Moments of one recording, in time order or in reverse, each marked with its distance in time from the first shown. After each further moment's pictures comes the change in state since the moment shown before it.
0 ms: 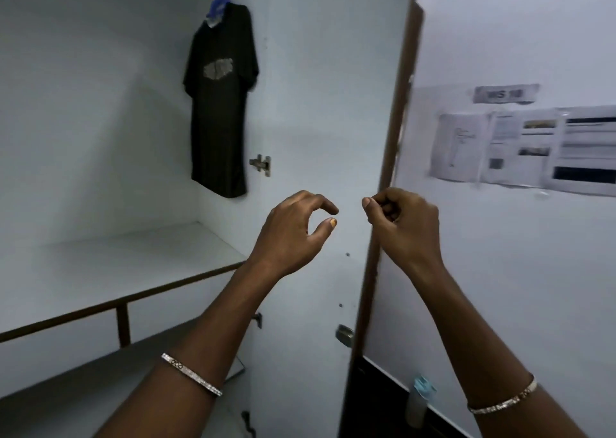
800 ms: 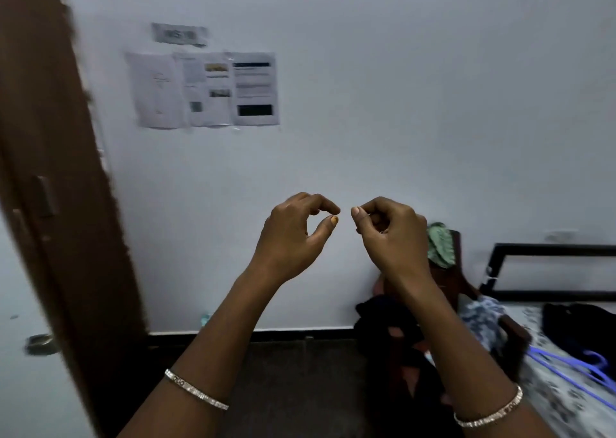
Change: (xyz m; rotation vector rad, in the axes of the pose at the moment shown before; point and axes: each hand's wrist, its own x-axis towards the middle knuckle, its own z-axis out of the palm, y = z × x) left_hand -0.080 0.373 0.212 -0.752 -0.405 0.407; right_hand -0.178 0.099 -0.393 -0.580 0.417 0.422
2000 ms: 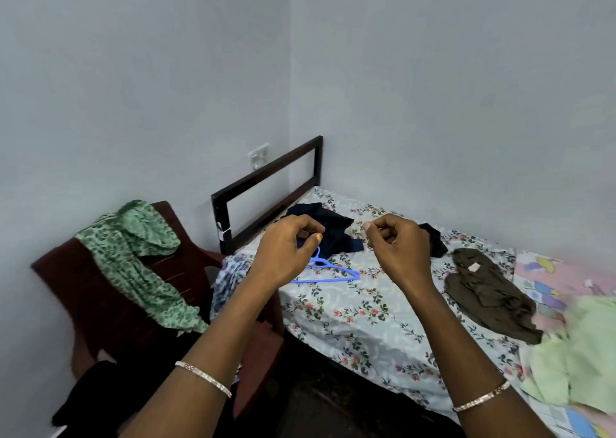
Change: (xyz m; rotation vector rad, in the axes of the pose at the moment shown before) left_hand 0.154 0.186 0.622 -0.673 -0.759 0.349; right_hand 0.042 0.446 -0.348 -0.630 0.575 0.633
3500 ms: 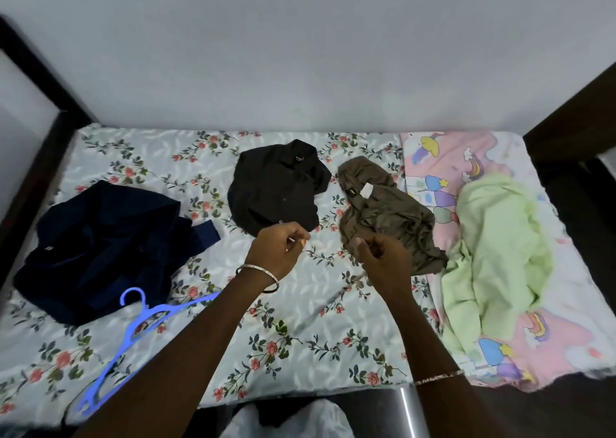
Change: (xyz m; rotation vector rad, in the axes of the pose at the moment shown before) left_hand 0.413 -0.133 0.559 -0.232 -0.763 -0.025; right_hand 0.291 0.514 -0.009 -0.333 0.182 0.776
